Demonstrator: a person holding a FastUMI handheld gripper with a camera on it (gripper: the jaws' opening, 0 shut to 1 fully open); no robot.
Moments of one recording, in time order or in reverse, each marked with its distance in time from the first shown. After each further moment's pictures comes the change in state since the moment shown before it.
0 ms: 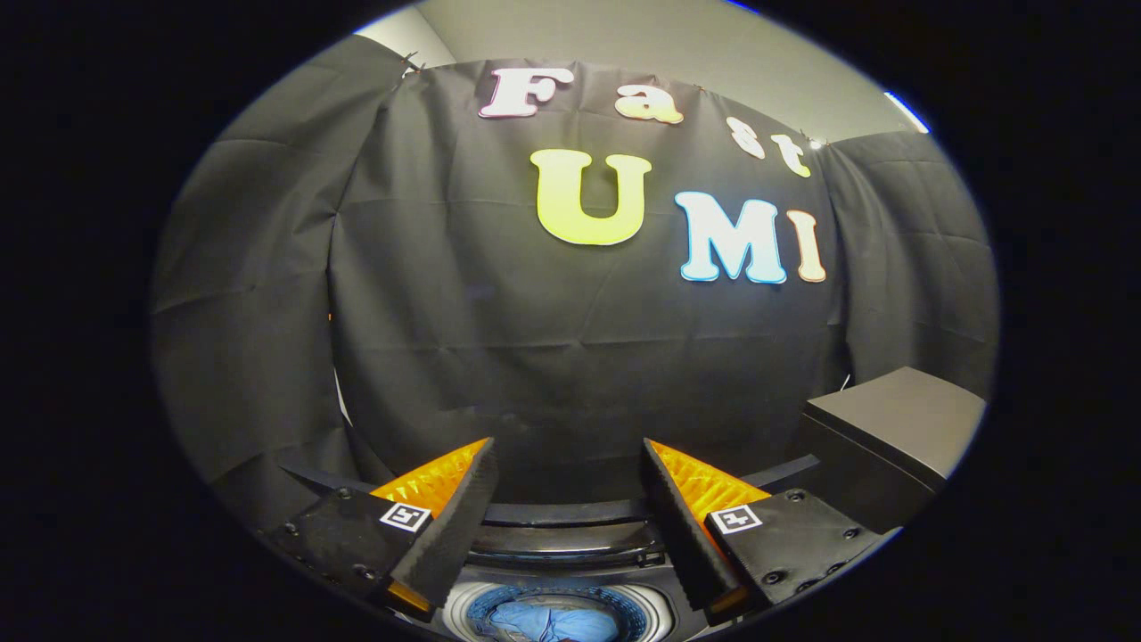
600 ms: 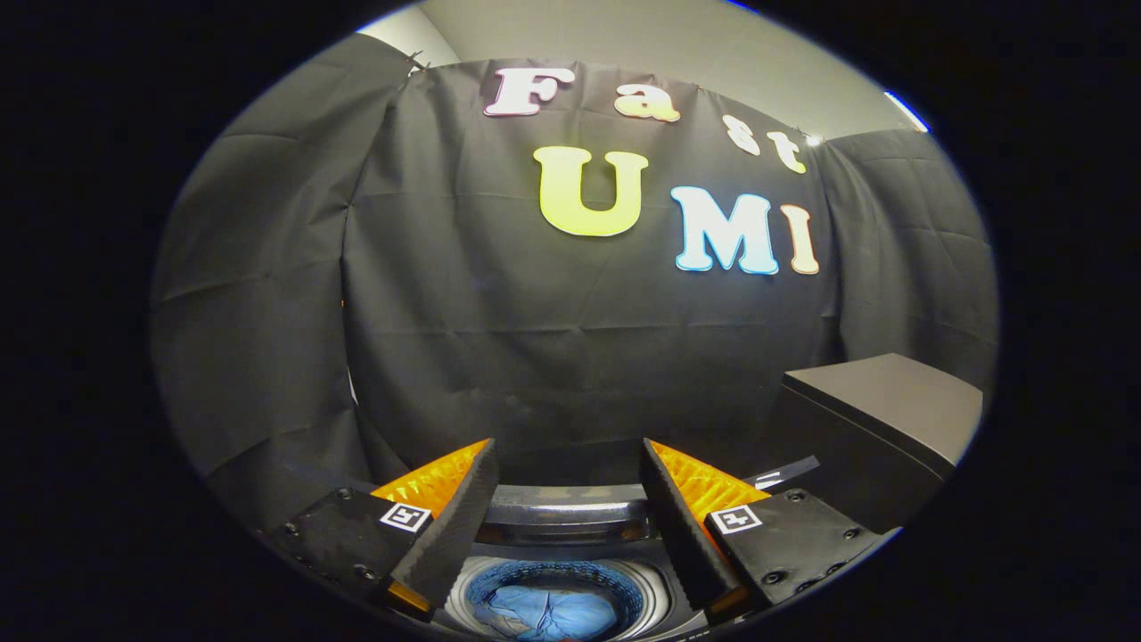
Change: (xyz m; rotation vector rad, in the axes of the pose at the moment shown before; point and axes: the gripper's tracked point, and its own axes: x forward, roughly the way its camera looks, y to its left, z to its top) arm -0.043 -0.002 -0.029 0.007 0.026 0.003
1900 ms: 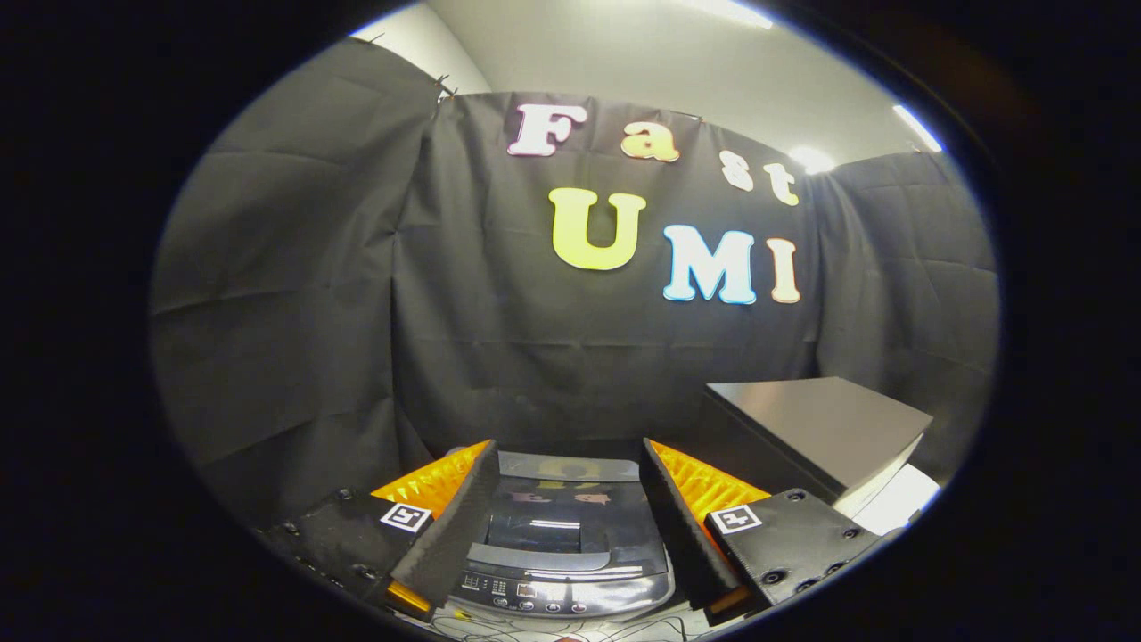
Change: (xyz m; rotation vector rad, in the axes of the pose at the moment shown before) arm -0.192 -0.039 0.043 -0.042 -0.082 0.035
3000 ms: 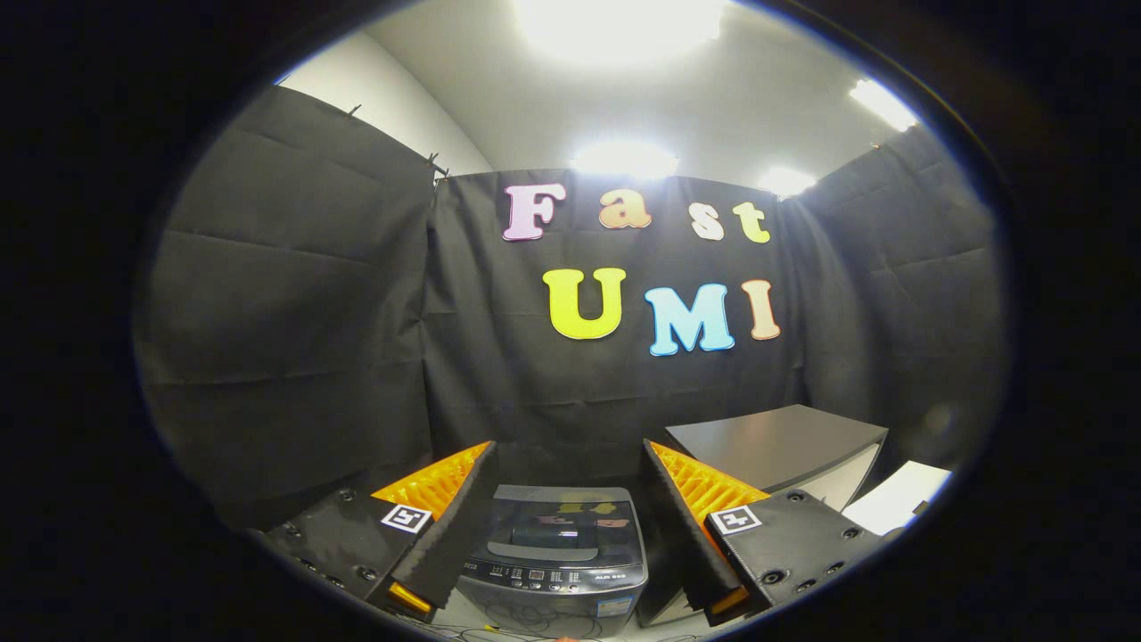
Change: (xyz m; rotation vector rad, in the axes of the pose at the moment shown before) arm -0.158 -0.043 0.056 0.086 -0.169 0.071
